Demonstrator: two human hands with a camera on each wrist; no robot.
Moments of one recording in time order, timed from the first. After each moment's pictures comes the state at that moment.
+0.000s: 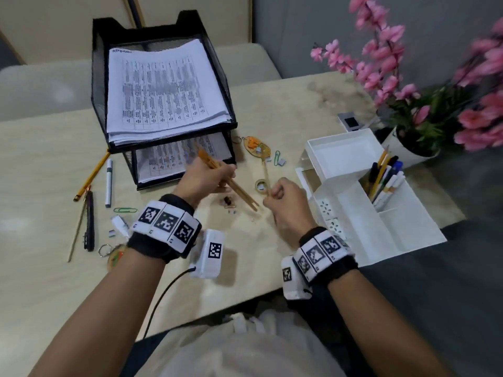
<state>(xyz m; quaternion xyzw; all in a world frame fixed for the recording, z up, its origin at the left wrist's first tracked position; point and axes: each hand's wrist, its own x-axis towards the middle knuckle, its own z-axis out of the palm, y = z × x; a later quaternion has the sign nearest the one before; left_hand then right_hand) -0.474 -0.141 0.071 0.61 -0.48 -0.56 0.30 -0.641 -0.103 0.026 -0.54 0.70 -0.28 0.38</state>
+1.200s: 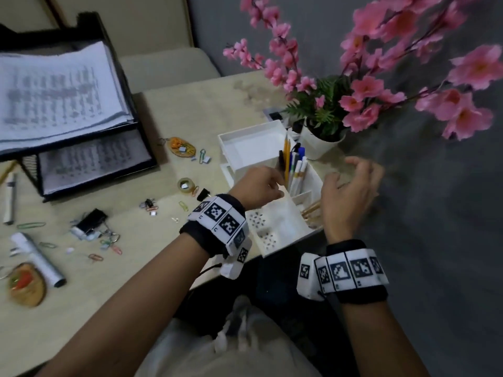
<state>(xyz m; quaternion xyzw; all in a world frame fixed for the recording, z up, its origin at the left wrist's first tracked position) -0.704 -0.108 0.067 0.44 -0.80 -0.39 0.10 -0.826 -0.030 0.088 -0.37 0.79 -0.49 -0.02</state>
